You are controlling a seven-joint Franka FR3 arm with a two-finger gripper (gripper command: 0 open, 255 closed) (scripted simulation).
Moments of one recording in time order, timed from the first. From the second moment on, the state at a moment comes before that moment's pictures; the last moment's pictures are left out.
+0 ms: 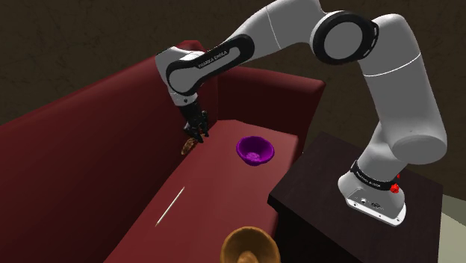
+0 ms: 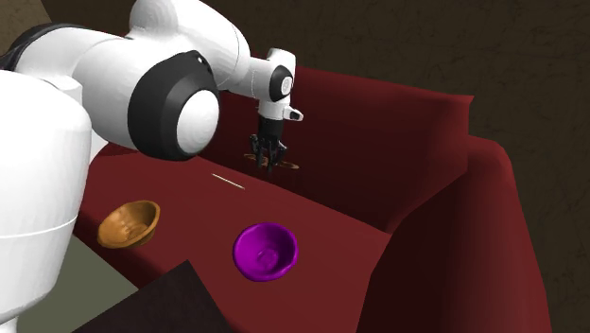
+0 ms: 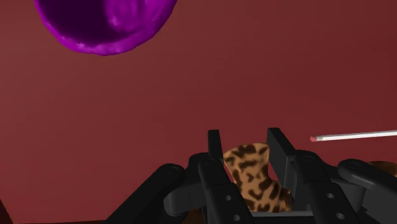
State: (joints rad) arm 0.24 0.68 0.28 -1.41 -0.08 1.75 0.25
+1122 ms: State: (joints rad) arm 0.06 0.12 0.27 -2.21 0.01 1.99 0.06
